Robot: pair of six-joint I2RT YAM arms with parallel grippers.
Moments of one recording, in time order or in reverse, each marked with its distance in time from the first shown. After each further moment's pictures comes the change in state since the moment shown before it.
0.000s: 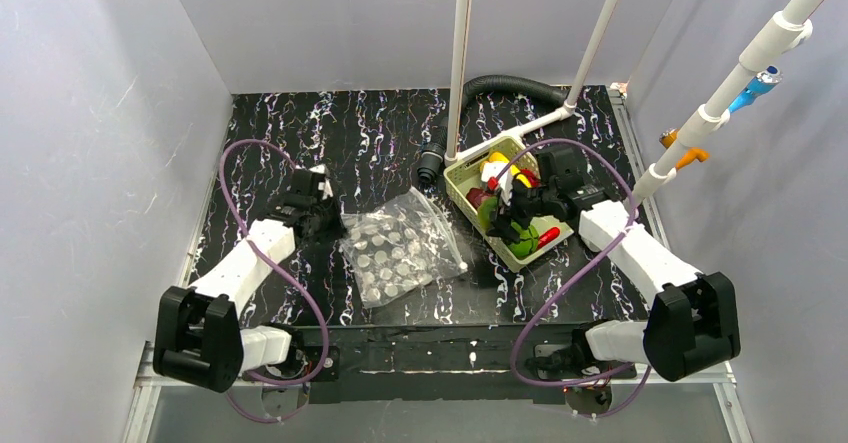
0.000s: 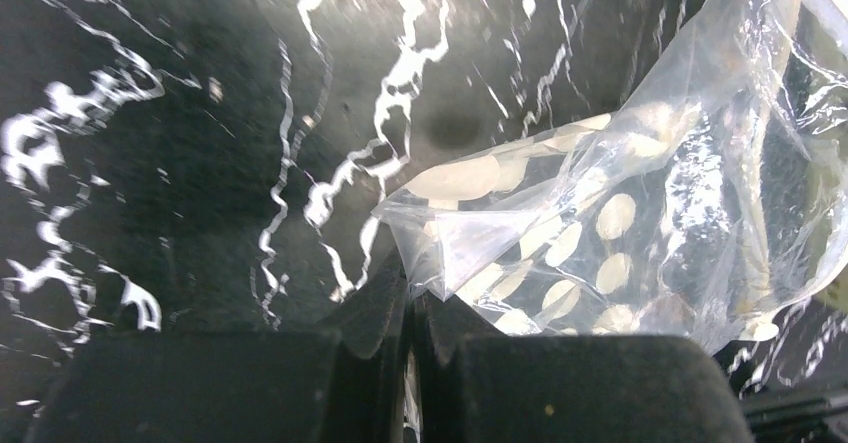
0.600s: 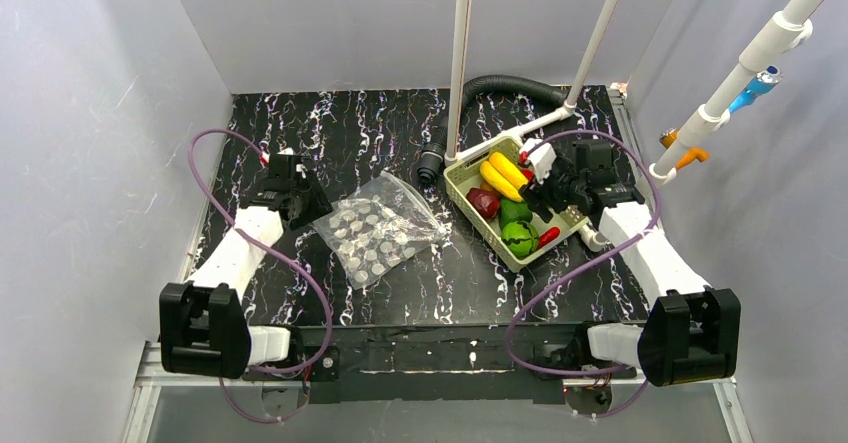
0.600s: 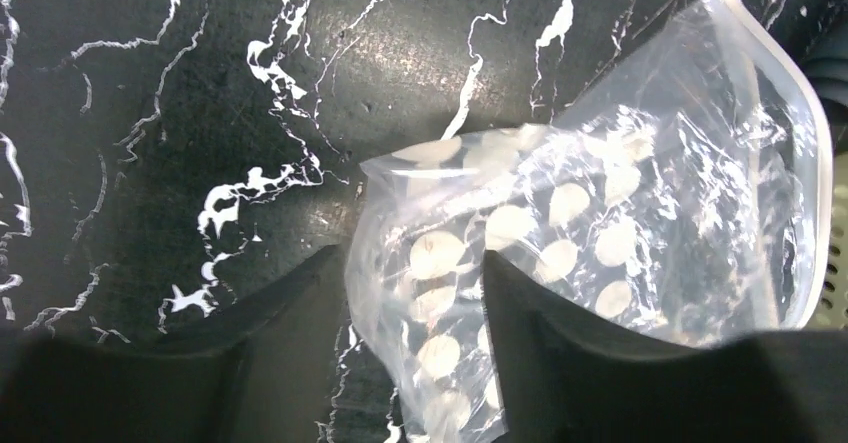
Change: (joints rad) left arm 0.164 0.078 0.120 -0.008 -0.129 -0.004; right arm -0.223 -0.050 -0.002 0.055 0.348 0.089
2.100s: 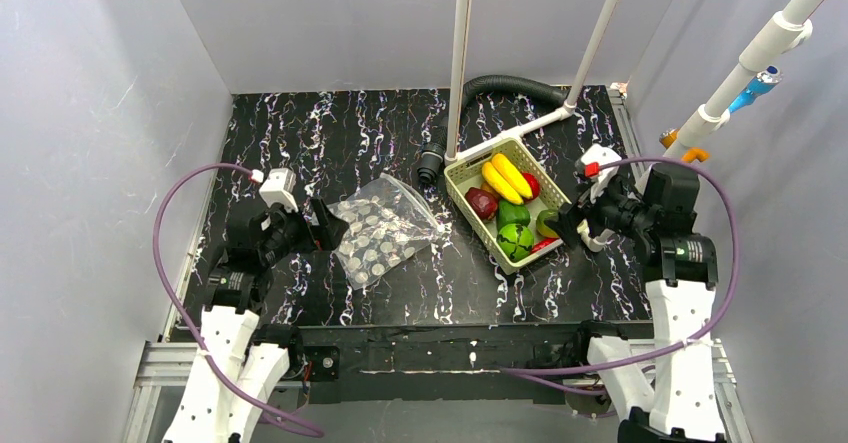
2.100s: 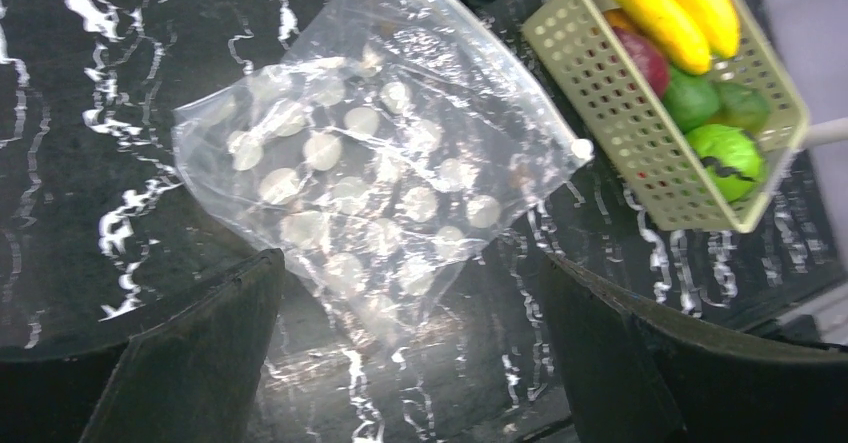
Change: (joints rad) left arm 0.010 -0.669 -0.170 -0.055 0.362 0.235; right arm -0.226 -0.442 0.146 -0.407 -0.362 0.127
